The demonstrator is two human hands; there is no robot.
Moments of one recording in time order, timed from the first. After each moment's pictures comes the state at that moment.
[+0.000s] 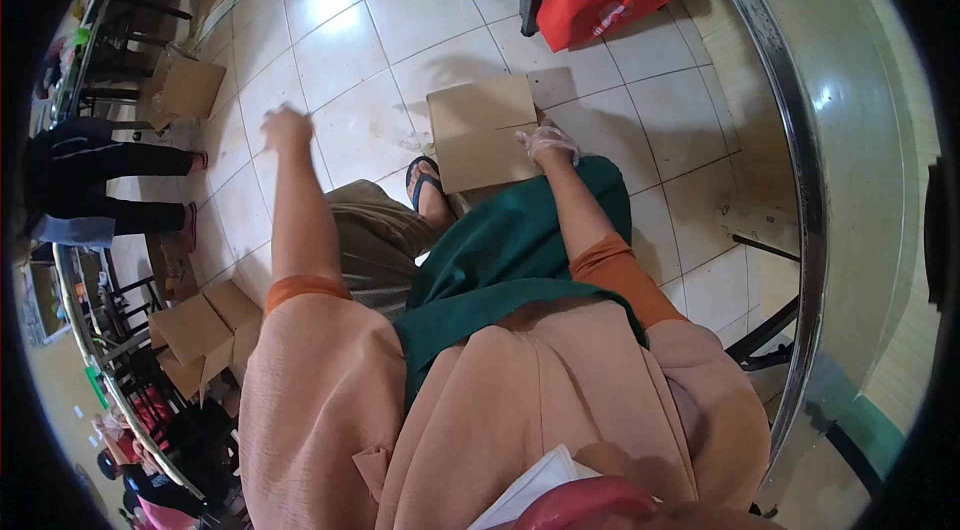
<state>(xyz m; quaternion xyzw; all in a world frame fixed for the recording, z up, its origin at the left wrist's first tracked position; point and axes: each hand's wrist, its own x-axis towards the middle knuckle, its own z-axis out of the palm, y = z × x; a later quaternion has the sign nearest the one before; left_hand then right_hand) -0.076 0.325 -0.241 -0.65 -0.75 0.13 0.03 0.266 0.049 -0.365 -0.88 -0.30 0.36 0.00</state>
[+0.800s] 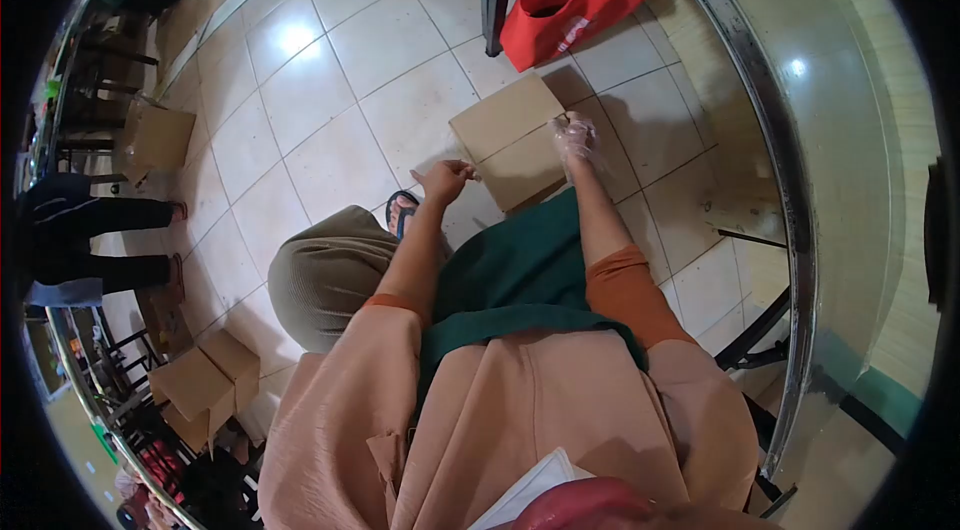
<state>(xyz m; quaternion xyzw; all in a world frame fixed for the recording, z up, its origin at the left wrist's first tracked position) 0.107 0.144 -0.412 -0.78 -0.47 0.10 -0.40 0.367 0.022 -0.409 -0.94 -0.25 0.11 0.20</state>
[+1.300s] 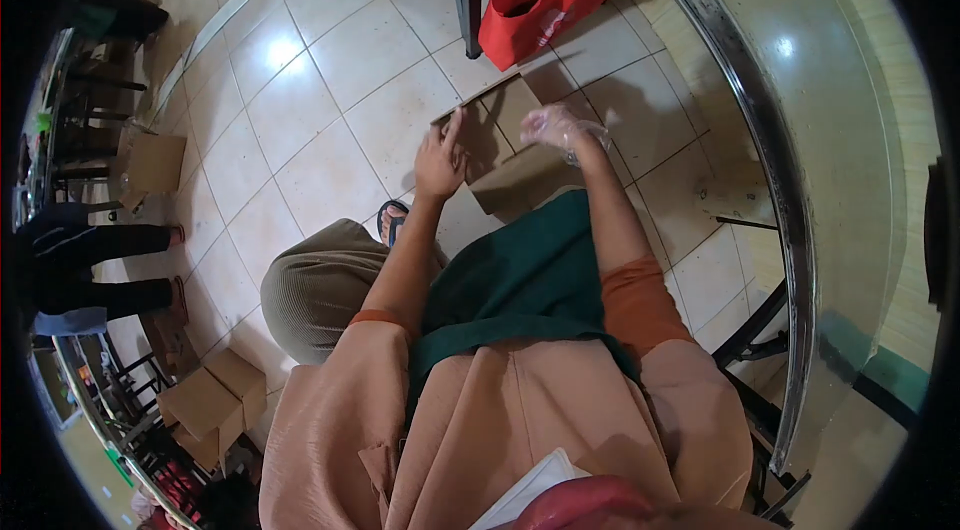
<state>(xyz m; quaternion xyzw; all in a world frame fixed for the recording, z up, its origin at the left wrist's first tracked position) 0.146 0.144 -0.344 -0.90 -0.33 -0.19 -0.22 0.392 0.029 -0.337 -0.80 -0.46 0.36 0.16</state>
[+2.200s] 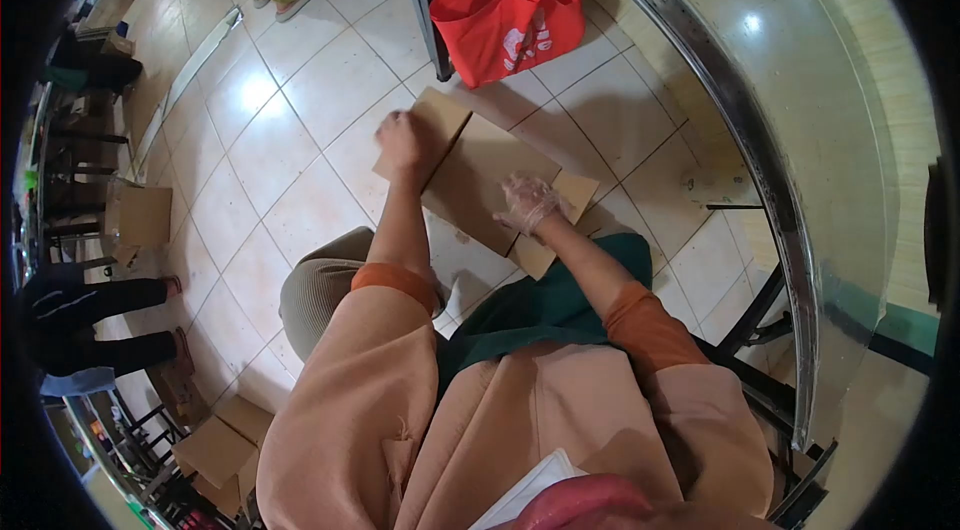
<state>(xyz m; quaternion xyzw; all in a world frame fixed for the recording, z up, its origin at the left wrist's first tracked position) 0.209 0.229 -0.377 -0.89 -0.43 -0.13 -0.09 0.289 -0.024 -0.343 -0.80 -0.46 0.38 -0.02</state>
